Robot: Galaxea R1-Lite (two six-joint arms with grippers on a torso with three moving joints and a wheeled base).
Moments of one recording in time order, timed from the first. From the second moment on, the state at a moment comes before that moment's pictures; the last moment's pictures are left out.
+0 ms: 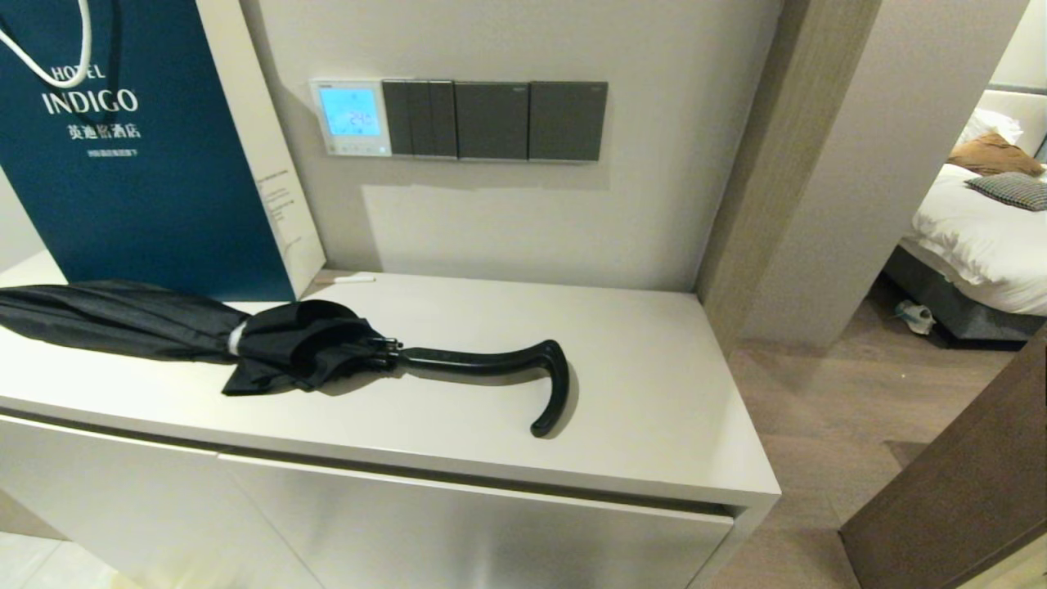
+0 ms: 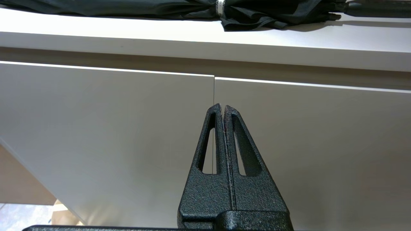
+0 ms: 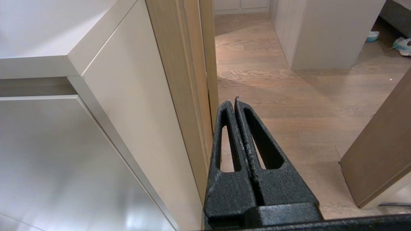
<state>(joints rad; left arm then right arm) 0.01 0.00 0.00 -0.07 -0.01 0.01 0.00 0.00 0.00 0.00 -0.01 0.00</state>
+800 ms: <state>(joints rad) 0.01 0.00 0.00 -0.07 -0.01 0.01 0.00 0.00 0.00 0.00 -0.01 0.00</state>
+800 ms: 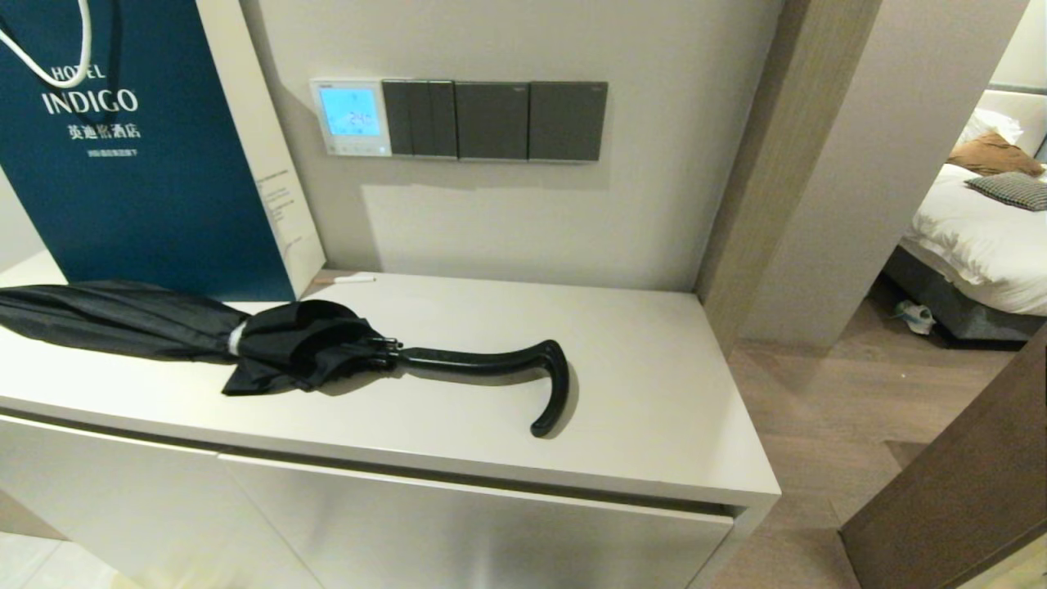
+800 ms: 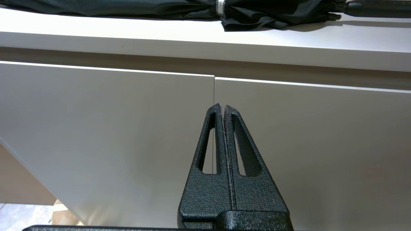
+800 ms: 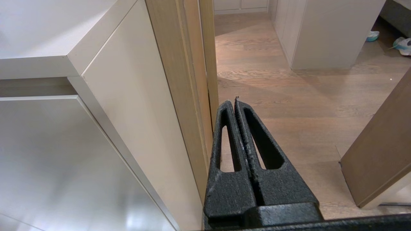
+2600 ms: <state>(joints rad) 0.01 0.00 0.00 -0.07 -0.01 0.01 0.00 0.00 0.00 0.00 -0.01 0.00</state>
